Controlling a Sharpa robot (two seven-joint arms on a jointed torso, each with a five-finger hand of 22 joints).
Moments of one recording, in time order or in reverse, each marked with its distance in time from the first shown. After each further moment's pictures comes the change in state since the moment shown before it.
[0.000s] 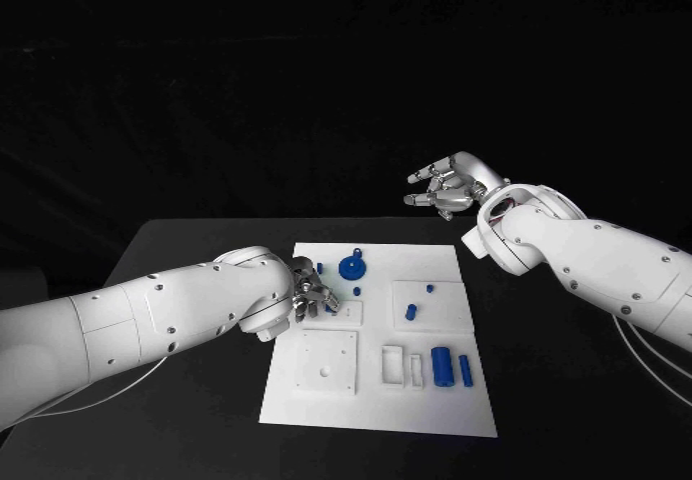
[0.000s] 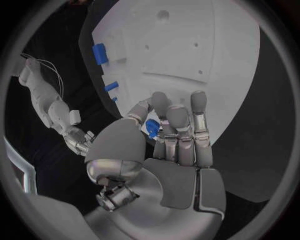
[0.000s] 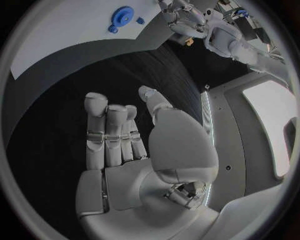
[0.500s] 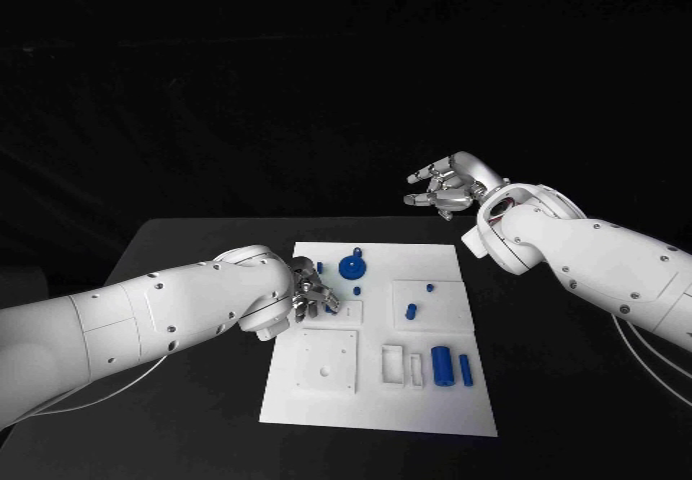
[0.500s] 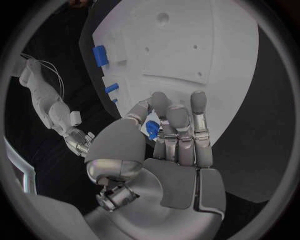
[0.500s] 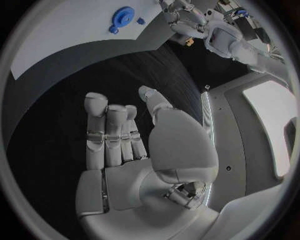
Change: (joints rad) left arm 0.001 0.000 0.001 -0.002 0.000 0.019 0.000; left_hand 0.000 0.000 0.001 -0.001 0.007 0.000 0.000 0.003 0.015 0.001 0.001 0.004 -0.004 0.001 0.002 0.000 0.001 0.000 0.005 0.005 -0.015 0.022; right arm 0.000 0.004 0.000 -0.006 -0.002 0.005 -0.002; right_hand -0.003 -0.003 0.000 0.000 0.000 0.000 0.000 0.000 0.000 0.000 0.000 0.000 0.000 0.000 0.000 0.000 0.000 0.000 0.000 0.000 0.000 0.000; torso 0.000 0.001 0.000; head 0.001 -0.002
